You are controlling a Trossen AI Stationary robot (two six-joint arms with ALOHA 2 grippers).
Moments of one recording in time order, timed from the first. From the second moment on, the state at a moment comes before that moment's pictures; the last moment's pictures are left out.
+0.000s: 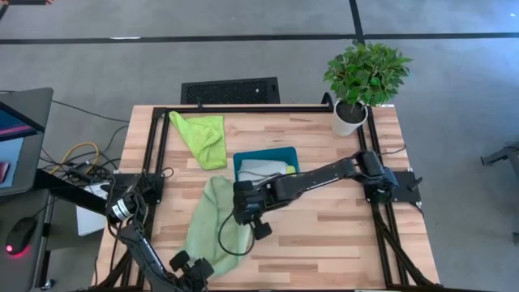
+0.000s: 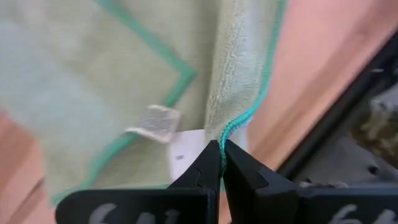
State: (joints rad) left arm -1.00 2.15 1.75 -1.21 -0.30 -1.70; right arm 0.26 2.15 1.80 -0.64 -0.04 -0.27
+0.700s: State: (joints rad) left arm -1.00 2.13 1.92 -1.57 -0.62 -1.71; right arm 0.30 1.90 1.80 -0.72 0.32 -0.16
